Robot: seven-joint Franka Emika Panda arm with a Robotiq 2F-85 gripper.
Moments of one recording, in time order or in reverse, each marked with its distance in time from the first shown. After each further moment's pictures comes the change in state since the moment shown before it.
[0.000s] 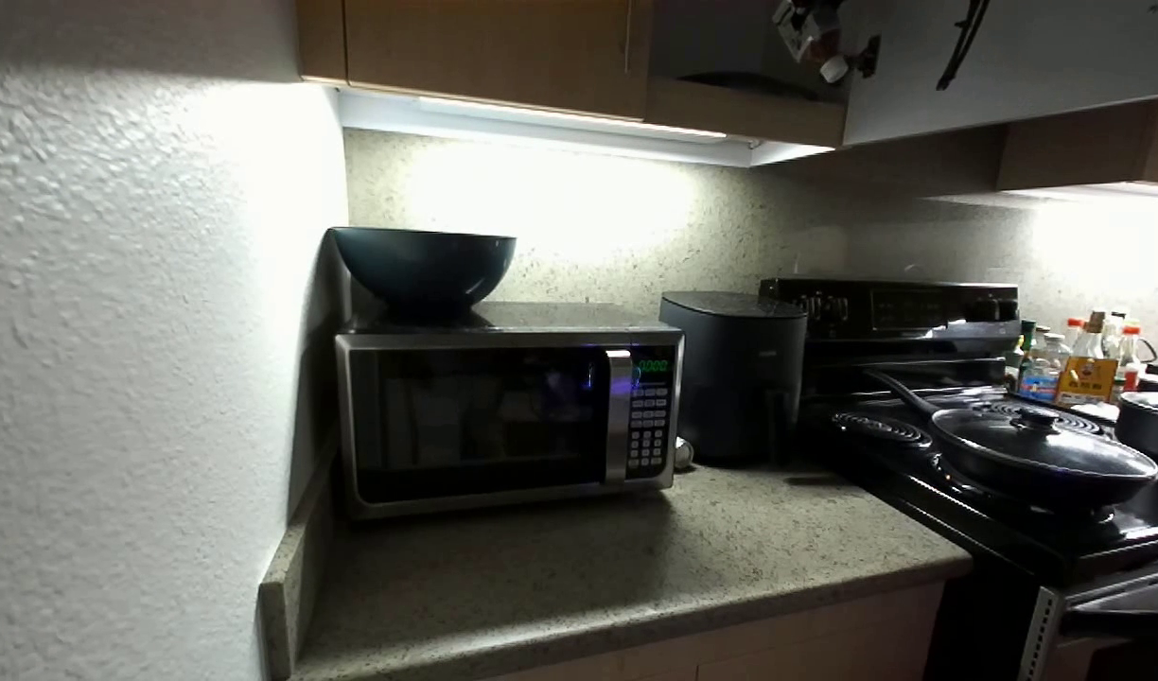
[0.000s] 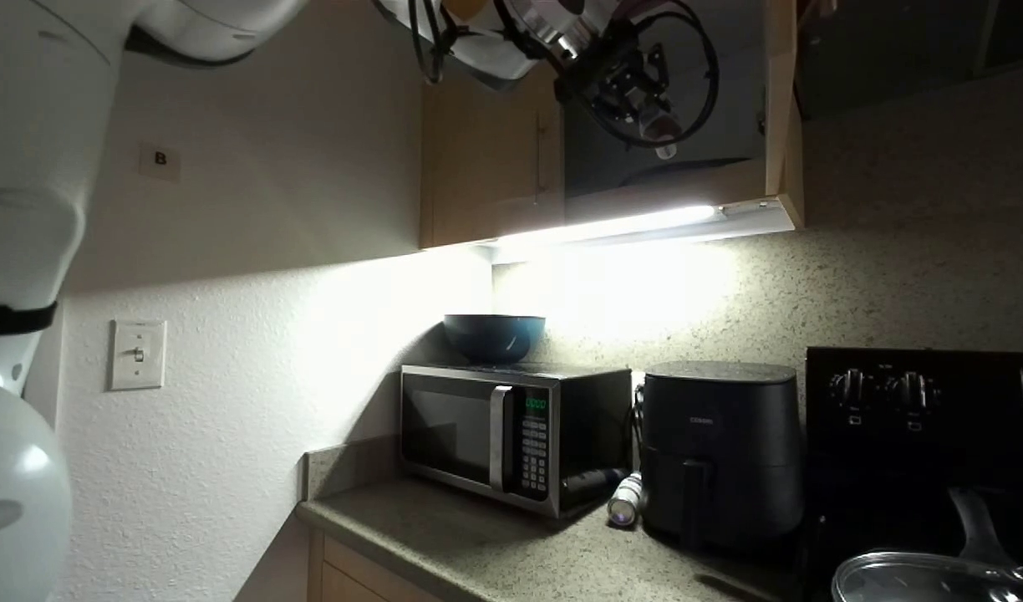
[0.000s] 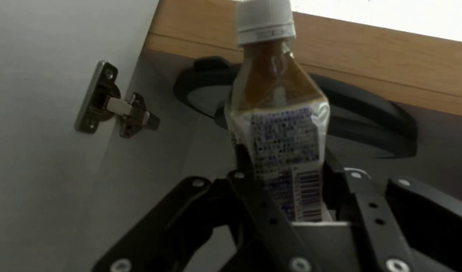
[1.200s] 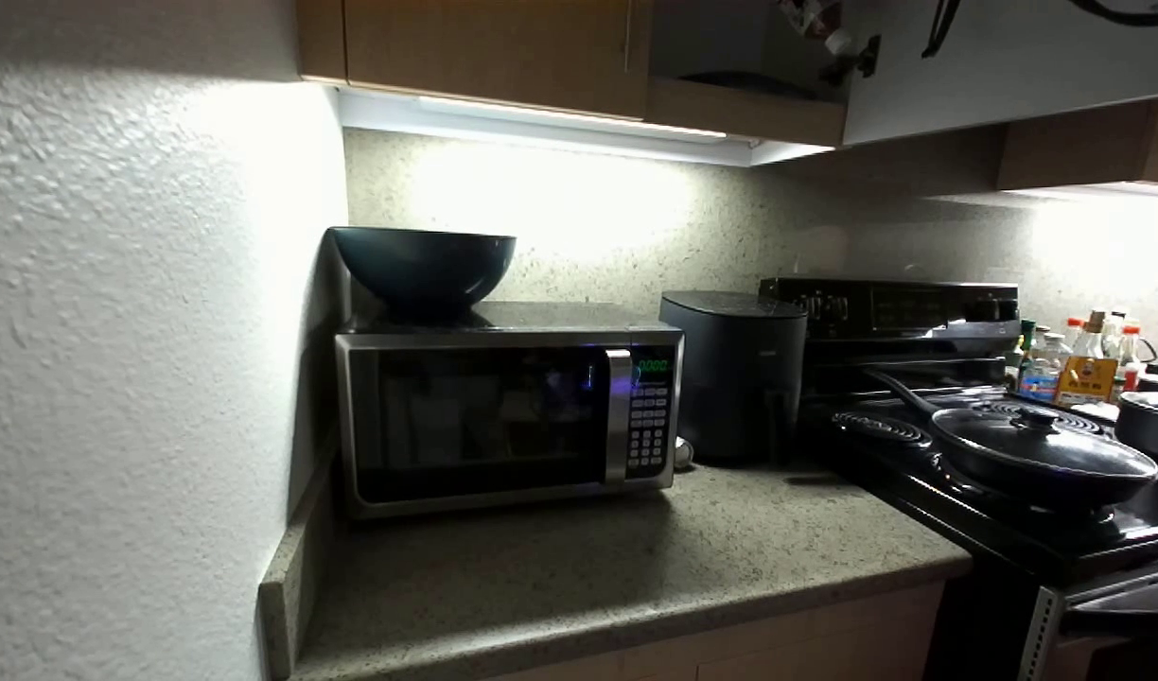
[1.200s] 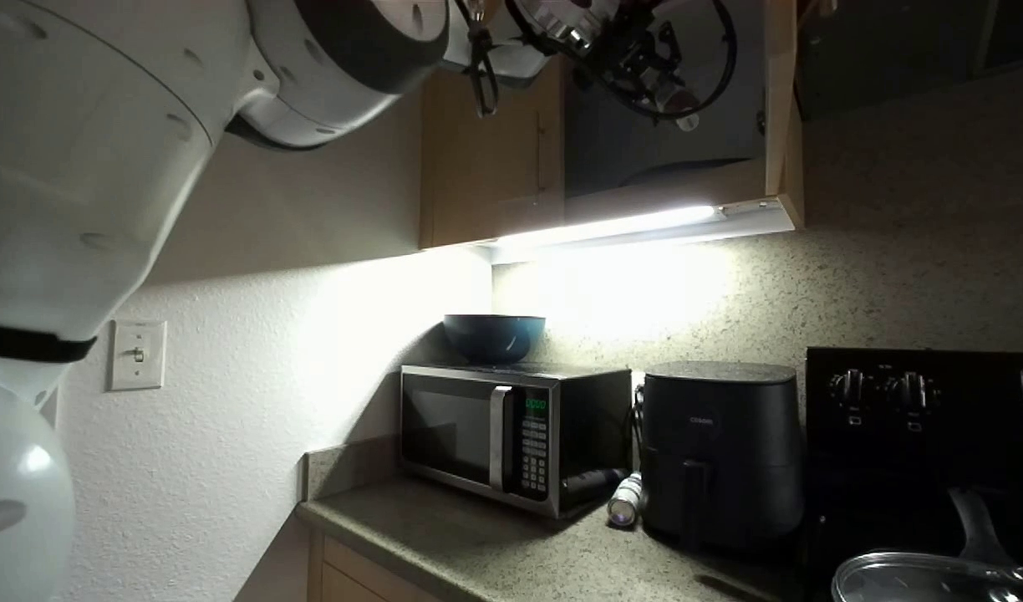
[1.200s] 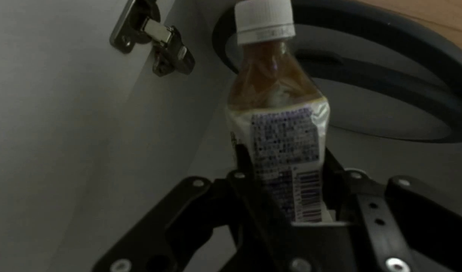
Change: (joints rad) arm 0.002 0.239 -0.033 0.420 -0.031 -0.124 -0.118
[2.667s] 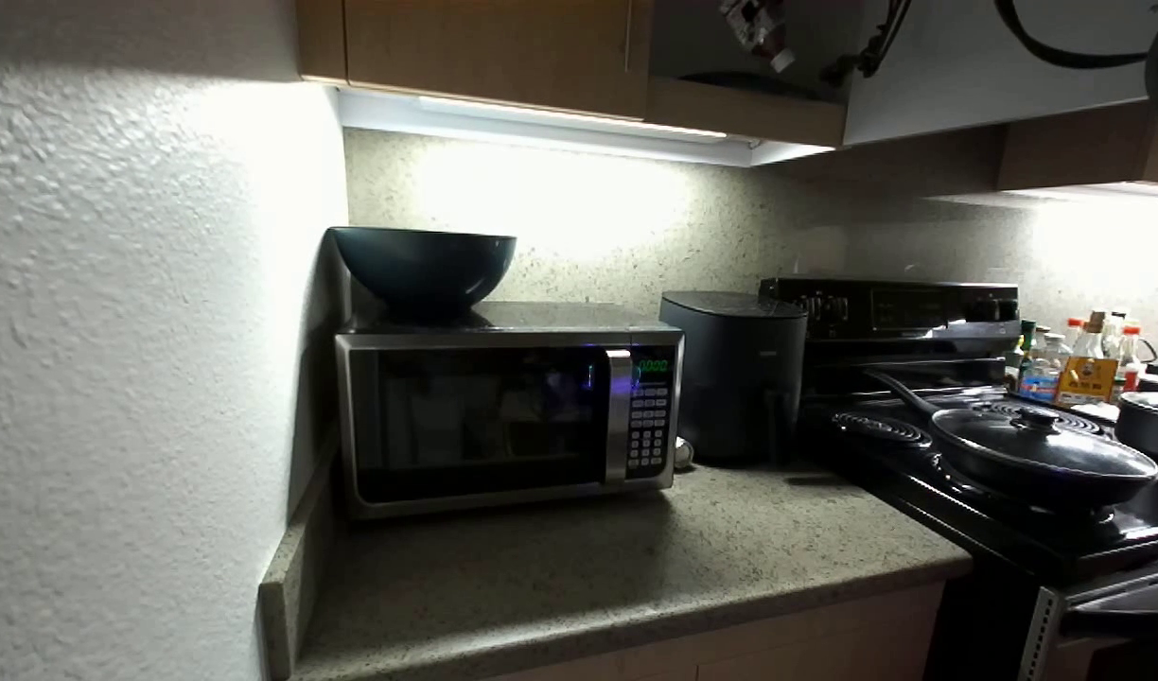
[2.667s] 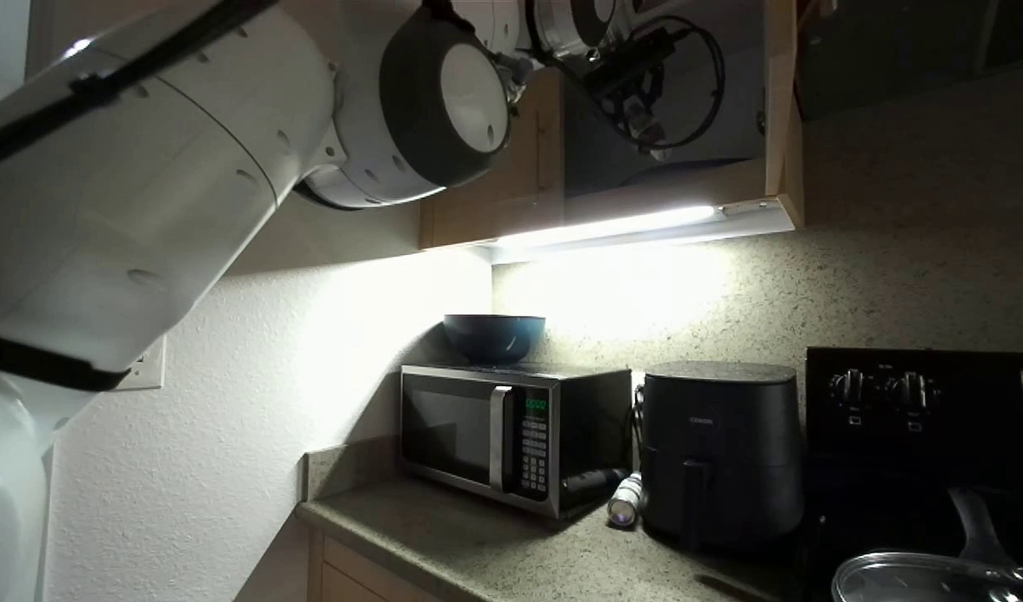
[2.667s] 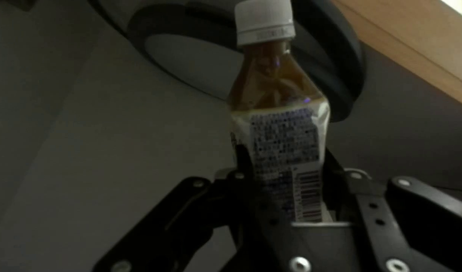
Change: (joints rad) arm -0.113 0.208 0.174 0.312 0.421 -0.093 -0.479
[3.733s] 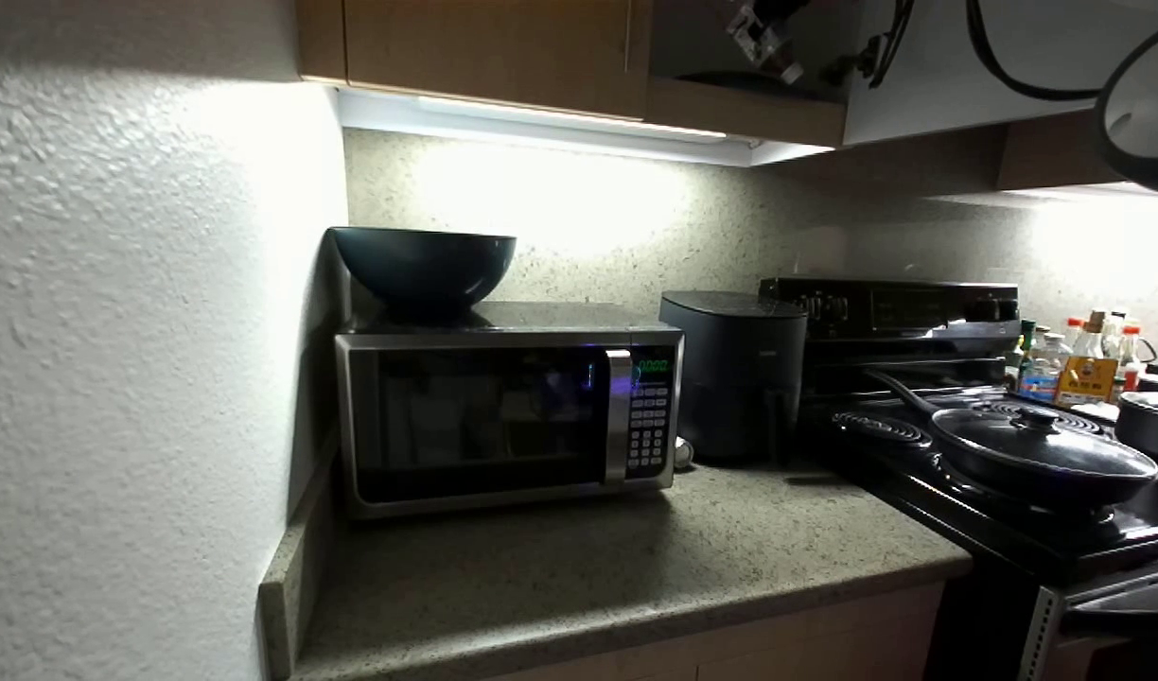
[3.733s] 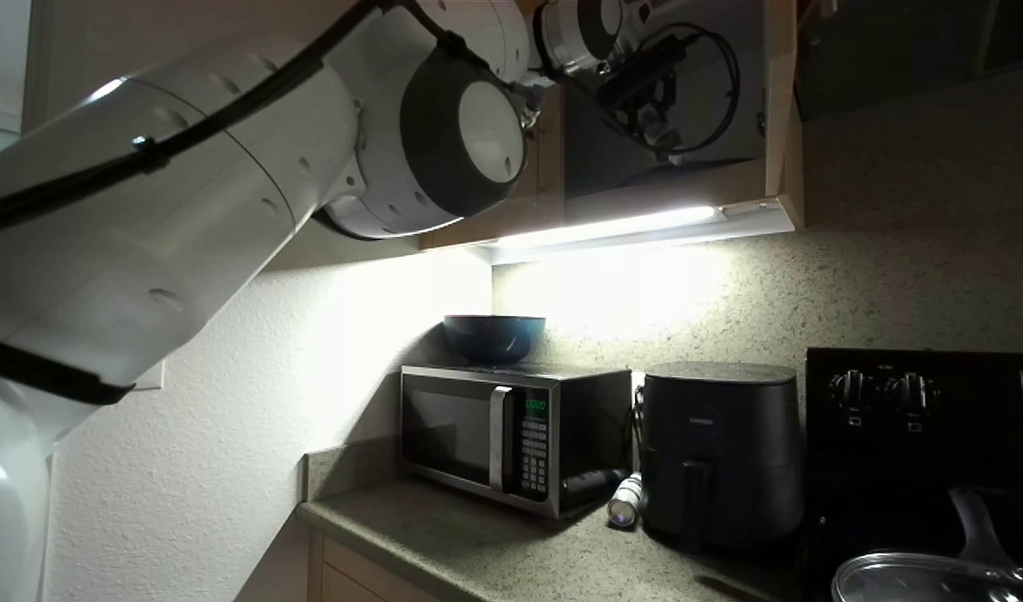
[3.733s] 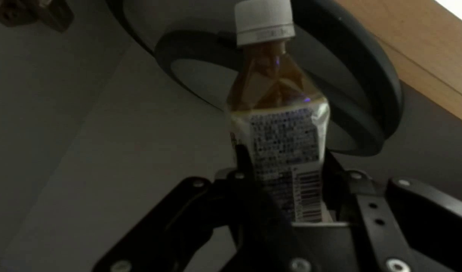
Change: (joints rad) arm 0.018 0.084 -0.077 0.102 -0.045 -0.013 -0.005
